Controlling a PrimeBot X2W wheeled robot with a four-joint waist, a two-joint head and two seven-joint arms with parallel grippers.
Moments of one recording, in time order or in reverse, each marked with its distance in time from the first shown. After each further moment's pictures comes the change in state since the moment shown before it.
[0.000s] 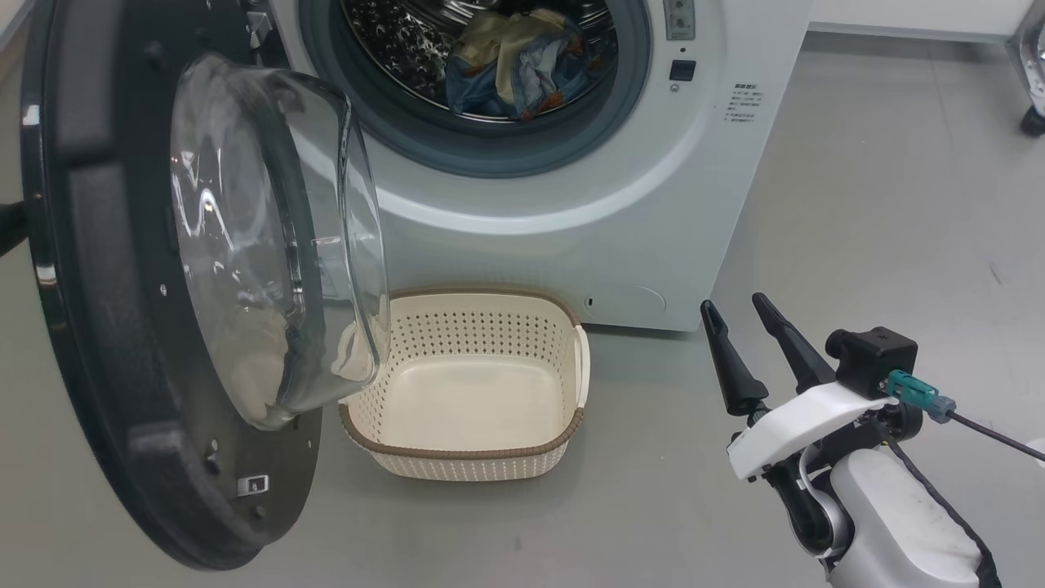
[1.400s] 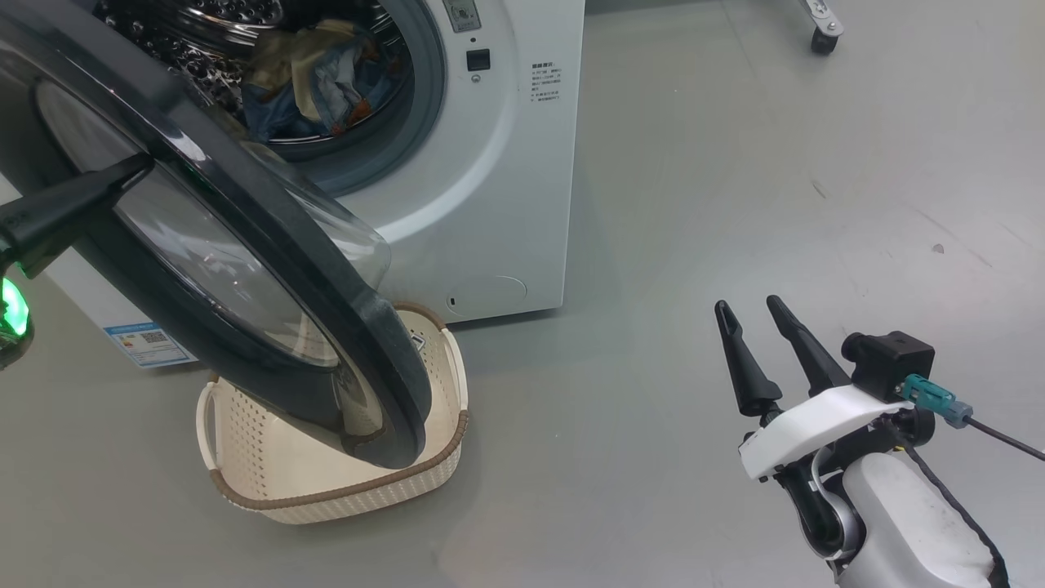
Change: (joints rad) left arm 0.064 -0.147 0.007 -0.232 -0.005 0.052 -0.110; right arm 0.020 -0.002 -0.026 -0.013 0.009 0.000 0.000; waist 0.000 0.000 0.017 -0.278
